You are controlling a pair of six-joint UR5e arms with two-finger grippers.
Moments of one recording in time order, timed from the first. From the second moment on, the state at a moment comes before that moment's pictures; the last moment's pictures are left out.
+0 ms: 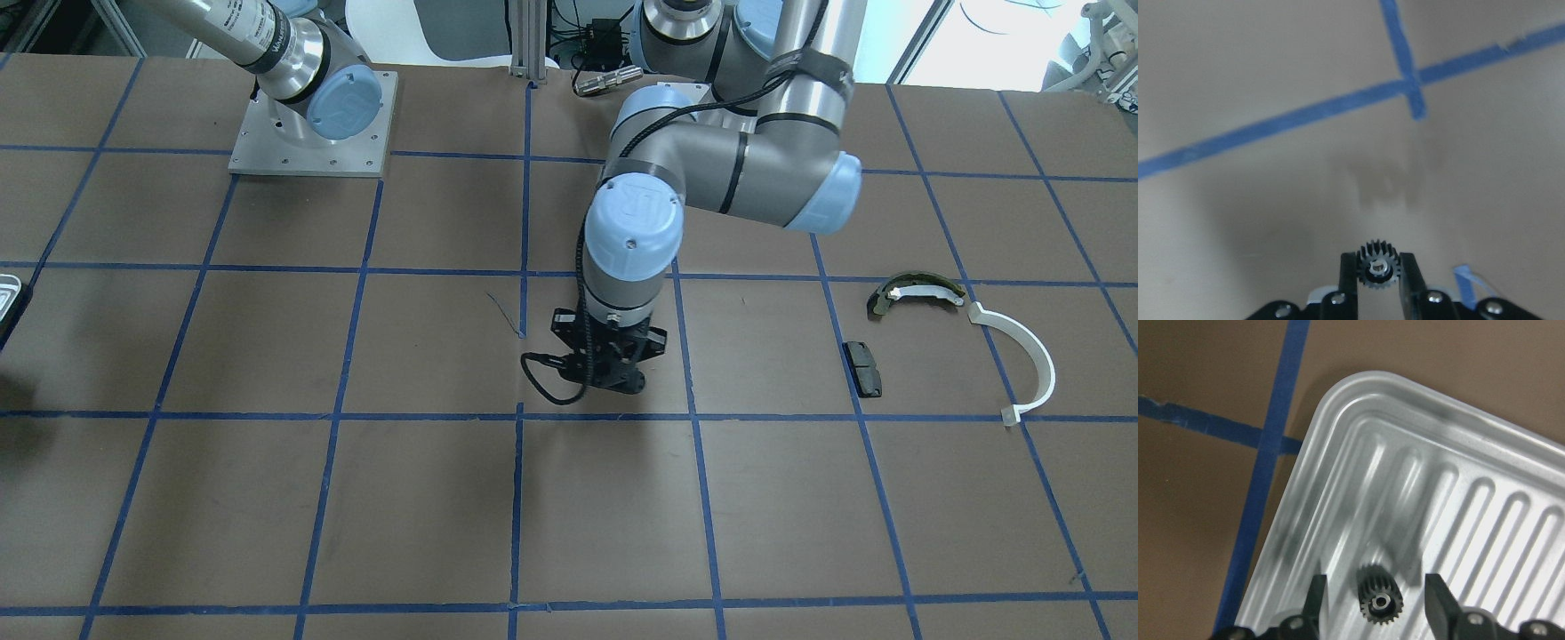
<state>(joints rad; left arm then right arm) -1.79 -1.92 -1.66 -1.25 1.58 -0.01 0.66 -1.01 1.68 -2.29 -1.56 -1.20</state>
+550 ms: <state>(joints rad) -1.40 -1.90 -1.57 -1.38 1.65 0.32 0.66 -1.01 1.69 -2.29 -1.56 -1.20</state>
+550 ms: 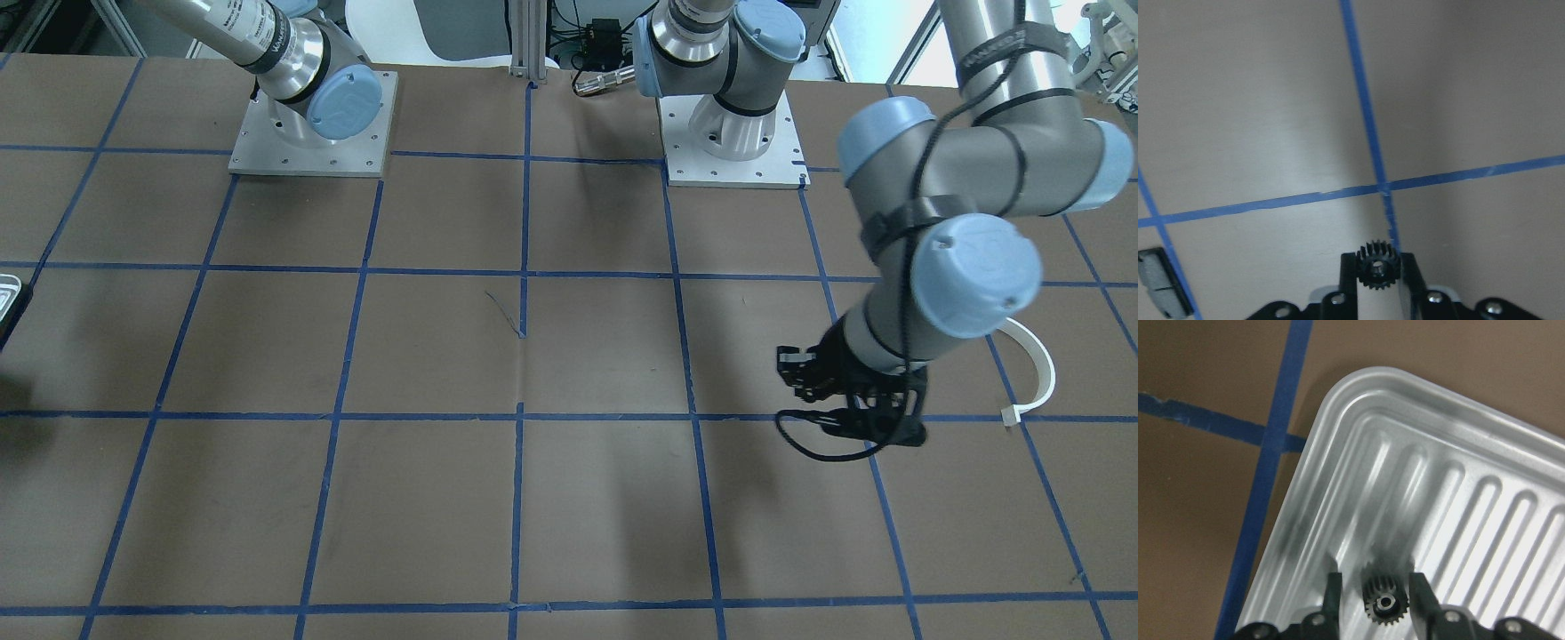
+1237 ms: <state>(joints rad) -1.05 -1.92 -1.69 -1.29 1.71 0.64 0.66 -1.02 1.68 -2.29 -1.59 -1.20</state>
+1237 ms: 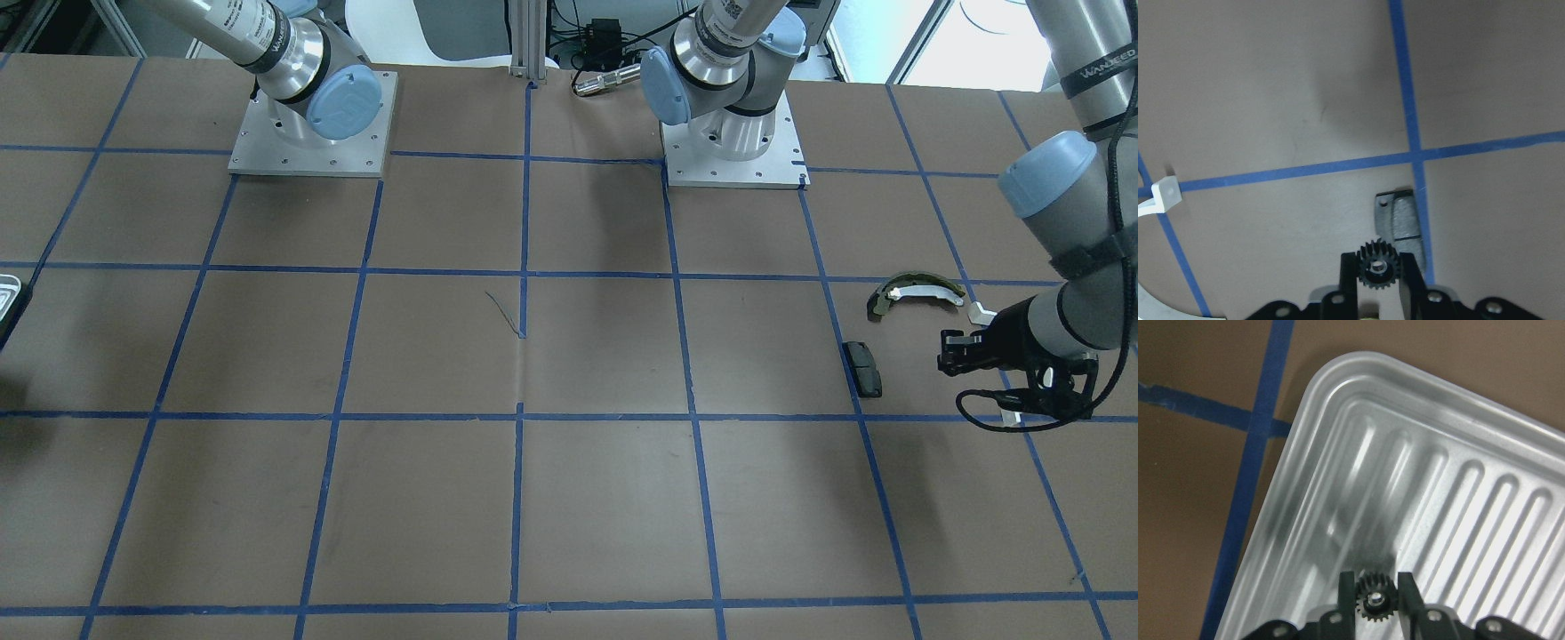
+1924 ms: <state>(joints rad) -0.99 -1.96 -1.86 -1.05 1.72 0.76 0.85 -1.17 1.70 -2.15 -1.61 -0.96</state>
